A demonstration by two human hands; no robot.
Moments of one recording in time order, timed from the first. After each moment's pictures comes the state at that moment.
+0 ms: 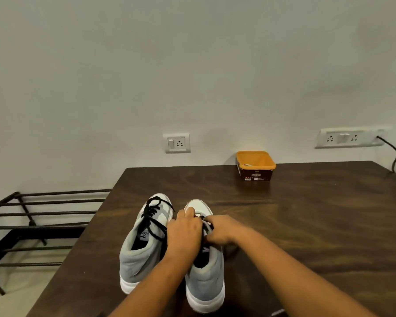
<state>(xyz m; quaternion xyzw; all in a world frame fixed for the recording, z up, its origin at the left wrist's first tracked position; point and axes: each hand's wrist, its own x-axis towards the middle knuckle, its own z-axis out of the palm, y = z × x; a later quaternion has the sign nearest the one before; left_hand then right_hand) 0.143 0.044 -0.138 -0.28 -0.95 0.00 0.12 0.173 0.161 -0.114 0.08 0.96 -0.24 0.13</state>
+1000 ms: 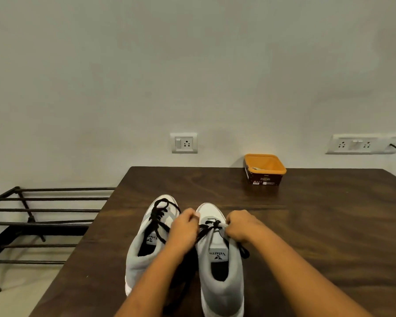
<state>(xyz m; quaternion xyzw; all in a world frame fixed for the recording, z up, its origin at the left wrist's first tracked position) 0.122 0.020 -0.130 -0.13 -0.81 -0.57 -0.10 0.164 0.166 -0.093 0.19 0.96 -0.17 0.14</state>
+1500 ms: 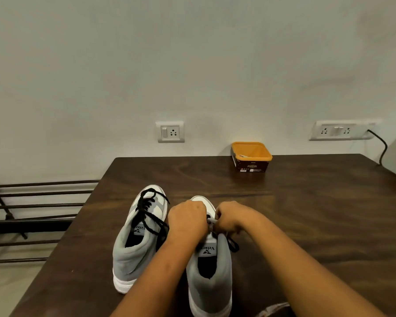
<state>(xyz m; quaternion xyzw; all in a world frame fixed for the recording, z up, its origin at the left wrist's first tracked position) 0.143 0.051 -0.106 -0.28 -0.96 -0.02 0.05 0.173 0.166 -0.088 0.17 0.94 -0.20 0.22</state>
